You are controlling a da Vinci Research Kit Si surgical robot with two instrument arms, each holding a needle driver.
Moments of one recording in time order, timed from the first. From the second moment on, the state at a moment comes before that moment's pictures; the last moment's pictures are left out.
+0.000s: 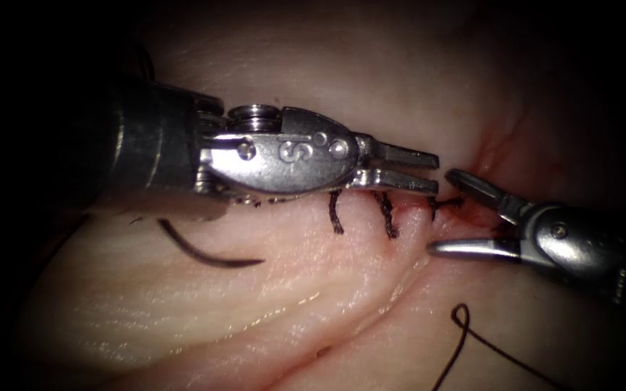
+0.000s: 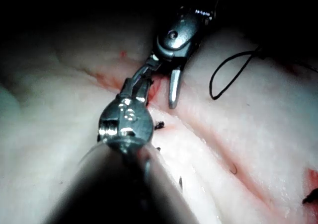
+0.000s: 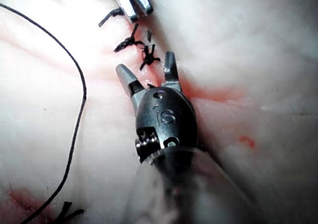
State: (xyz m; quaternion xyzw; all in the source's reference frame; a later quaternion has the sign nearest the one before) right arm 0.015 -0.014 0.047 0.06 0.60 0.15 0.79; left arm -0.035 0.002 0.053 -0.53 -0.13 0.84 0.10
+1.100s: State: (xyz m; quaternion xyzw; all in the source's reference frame) right arm 0.001 -0.017 0.054 0.05 0.41 0.02 0.91; left arm -0.033 -0.004 0.062 -0.33 -0.15 0.93 0.06
